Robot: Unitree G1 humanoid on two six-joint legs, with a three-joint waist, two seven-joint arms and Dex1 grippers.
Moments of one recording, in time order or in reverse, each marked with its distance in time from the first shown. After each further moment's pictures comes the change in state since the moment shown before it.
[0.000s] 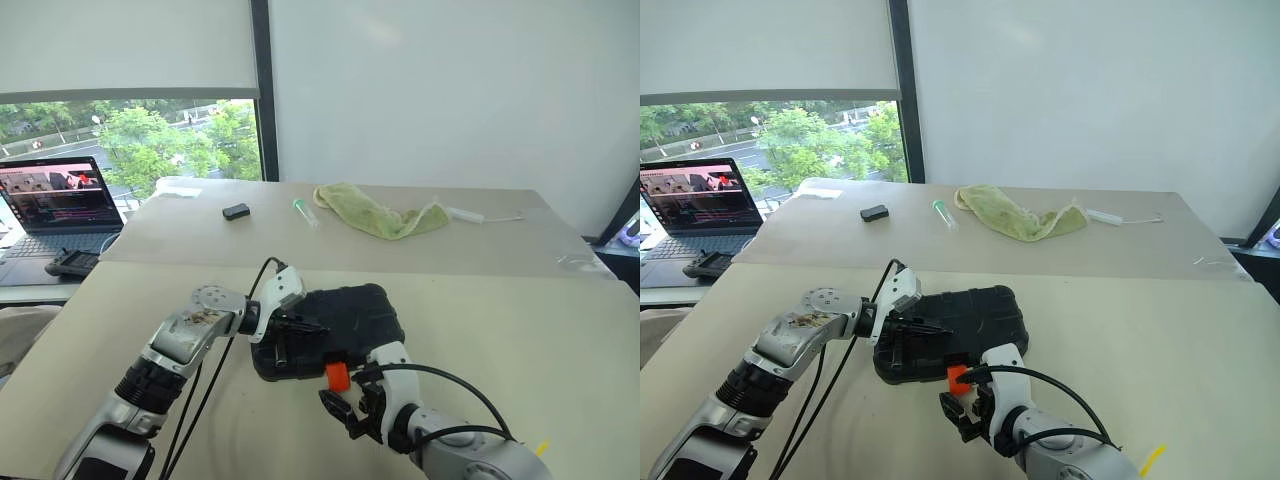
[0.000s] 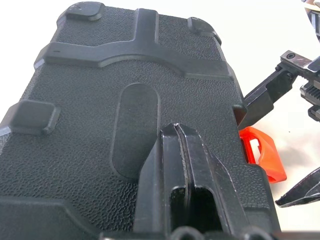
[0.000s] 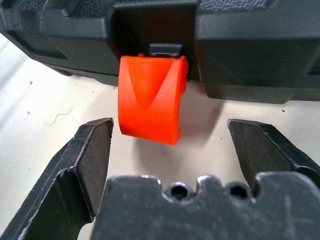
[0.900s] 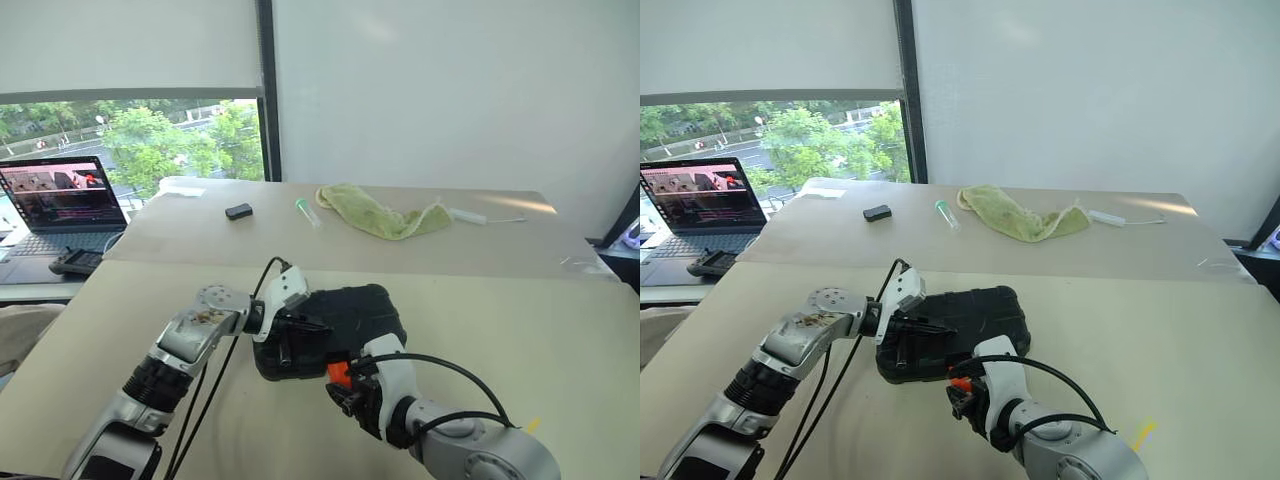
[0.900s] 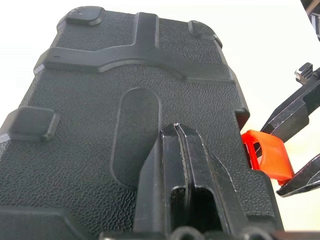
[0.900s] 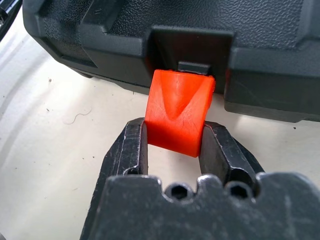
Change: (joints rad) left arm -0.012 -0.040 -0.005 0.034 0.027 -0.024 -0.007; right arm -0.094 0.044 -0.043 -0.081 -0.016 0.211 -0.002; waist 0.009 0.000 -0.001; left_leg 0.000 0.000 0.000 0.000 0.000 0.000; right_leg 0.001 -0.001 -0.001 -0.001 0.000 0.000
